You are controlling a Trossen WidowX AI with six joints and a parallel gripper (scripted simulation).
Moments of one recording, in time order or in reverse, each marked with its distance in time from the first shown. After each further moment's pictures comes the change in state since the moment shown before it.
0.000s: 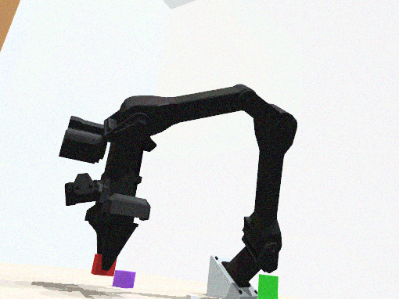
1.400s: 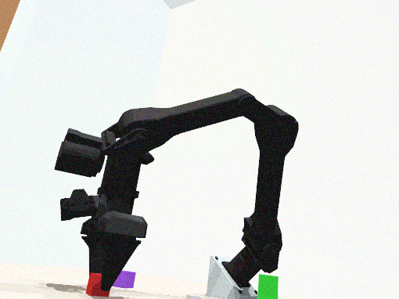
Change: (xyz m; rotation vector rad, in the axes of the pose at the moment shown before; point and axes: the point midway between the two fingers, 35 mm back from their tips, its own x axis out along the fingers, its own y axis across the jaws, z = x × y) arm 0.024 0.000 0.001 -0.009 -0.008 -0.003
